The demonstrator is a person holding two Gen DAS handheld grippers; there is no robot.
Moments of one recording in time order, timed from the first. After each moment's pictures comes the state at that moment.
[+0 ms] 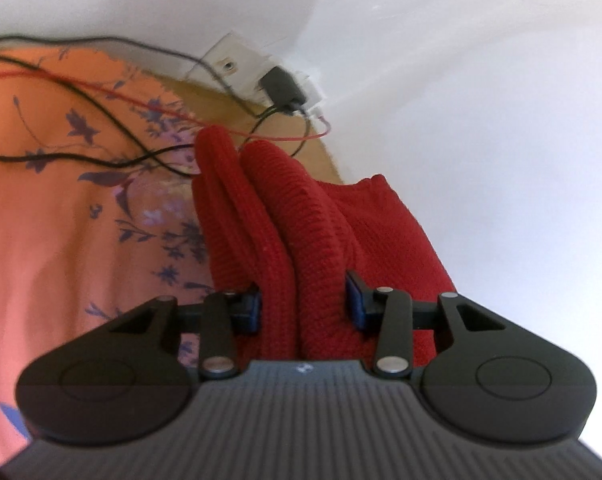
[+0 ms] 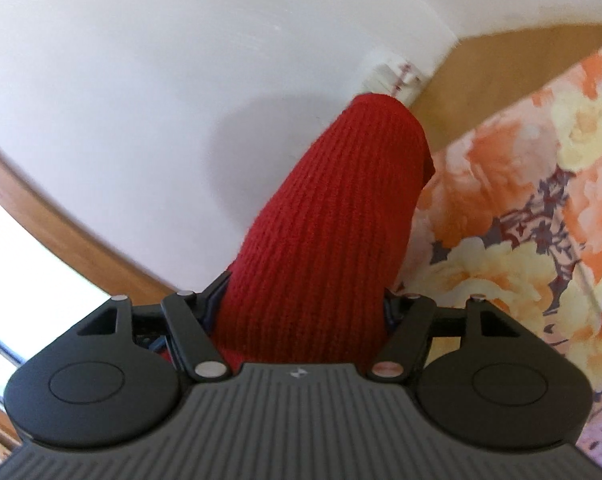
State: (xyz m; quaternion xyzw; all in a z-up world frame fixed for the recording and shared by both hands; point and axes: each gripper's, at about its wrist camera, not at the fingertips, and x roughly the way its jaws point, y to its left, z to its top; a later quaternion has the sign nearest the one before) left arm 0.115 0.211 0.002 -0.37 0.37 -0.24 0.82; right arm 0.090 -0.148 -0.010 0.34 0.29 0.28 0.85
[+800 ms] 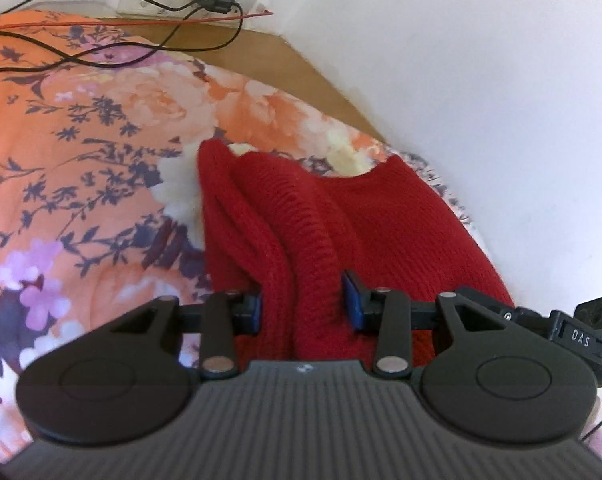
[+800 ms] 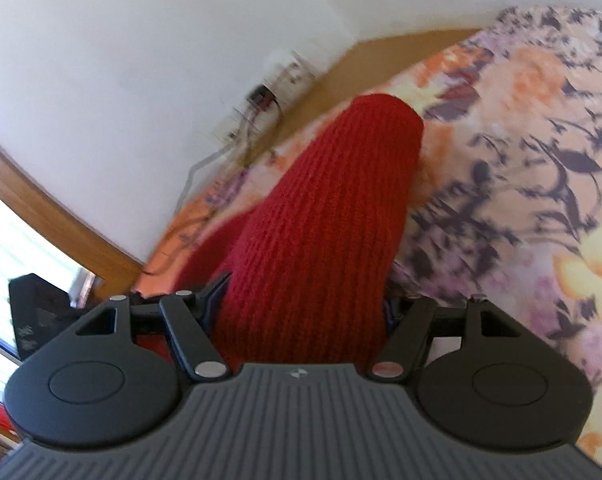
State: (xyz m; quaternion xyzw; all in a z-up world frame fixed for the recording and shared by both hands) left arm 0.031 0.052 -0.024 -0.22 0.42 -0.23 0.85; right arm -0.021 -0.269 -0.062 0.28 0.33 0.20 0.88
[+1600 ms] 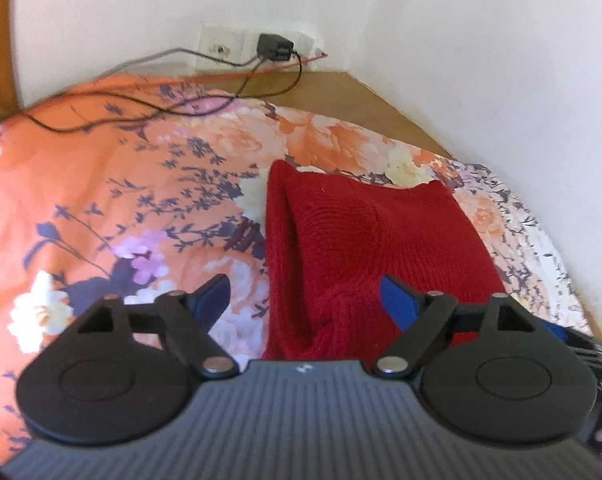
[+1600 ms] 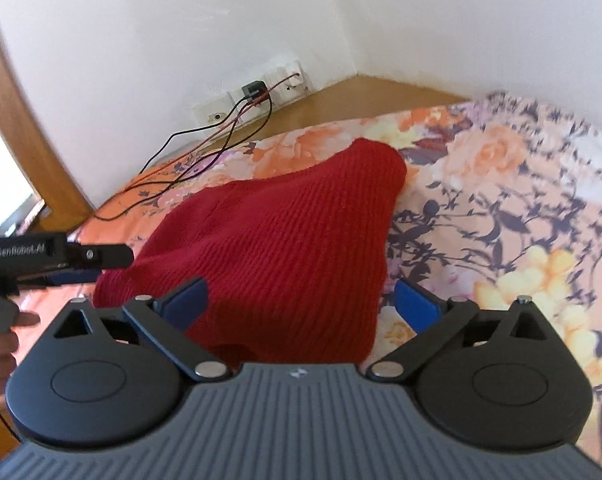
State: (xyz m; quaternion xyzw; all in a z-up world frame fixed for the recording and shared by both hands) left arm -0.039 0.027 0.022 -0.13 0.39 -0.07 0.91; right arm -0.076 -0.251 -0.035 0.11 0.30 0.15 0.93
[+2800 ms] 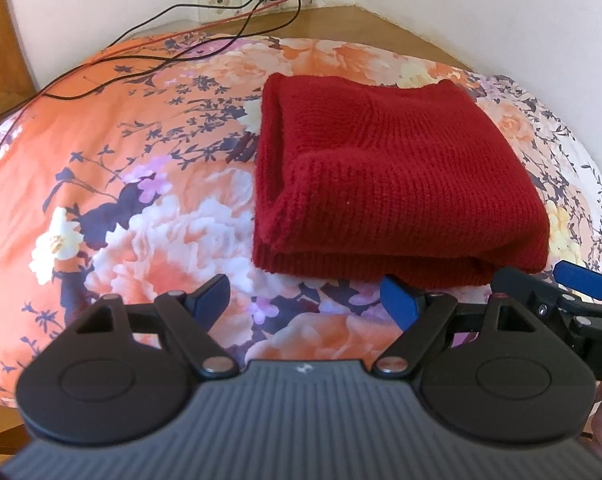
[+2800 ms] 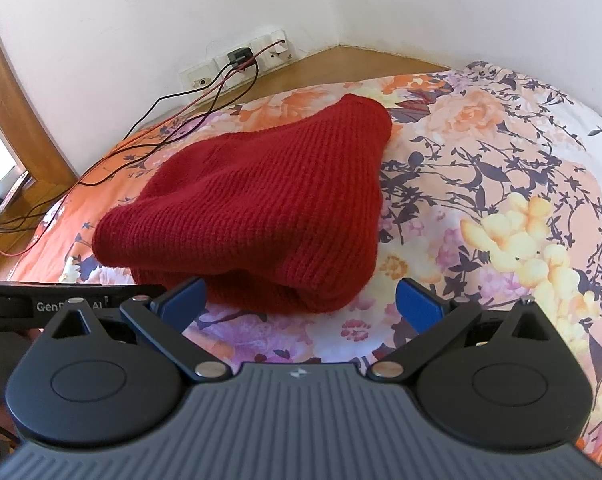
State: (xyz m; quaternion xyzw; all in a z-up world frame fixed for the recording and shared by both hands) left arm -0.071 -0.020 -0.004 -0.04 0.46 -0.03 0.88; right arm -0.105 -0.236 -0.046 0.10 0.35 0.12 0.92
